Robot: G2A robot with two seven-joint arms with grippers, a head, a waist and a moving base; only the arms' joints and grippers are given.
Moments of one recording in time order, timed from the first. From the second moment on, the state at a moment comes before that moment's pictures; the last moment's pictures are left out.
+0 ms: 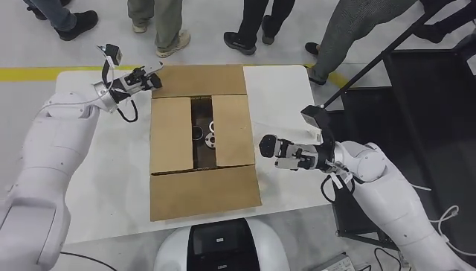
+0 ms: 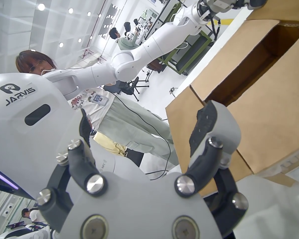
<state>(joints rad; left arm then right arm) 0.50 -1.18 -0.95 -0.54 -0.42 -0.62 -1.00 -1.40 -0.92 1.29 -1.70 0.48 -0.77 1.03</state>
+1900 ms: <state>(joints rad) 1.22 -0.95 -1.55 -1.48 -0.48 -0.49 -1.19 -0.97 -1.07 0.81 -1.65 0.11 -0.15 0.78</state>
